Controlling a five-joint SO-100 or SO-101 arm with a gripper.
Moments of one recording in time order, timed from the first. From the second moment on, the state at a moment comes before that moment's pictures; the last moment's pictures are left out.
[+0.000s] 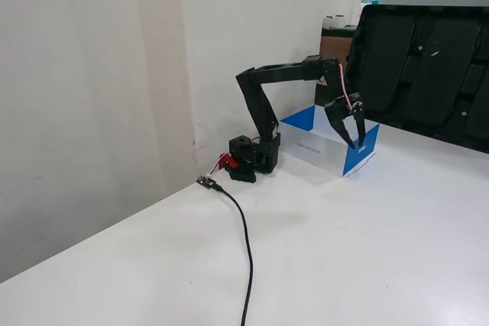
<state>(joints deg) -22.8 108.3 99.7 76.0 4.3</state>
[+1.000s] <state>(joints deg) -4.5 173.4 171.8 49.0 6.7</state>
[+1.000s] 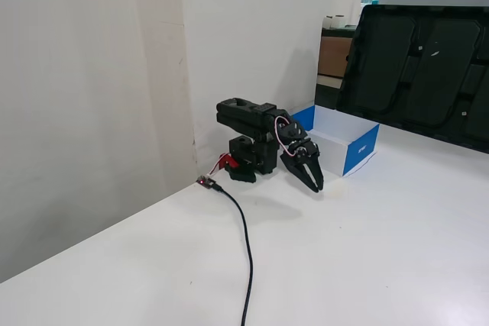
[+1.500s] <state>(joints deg) -4.6 189.8 174.1 62.3 6.7</state>
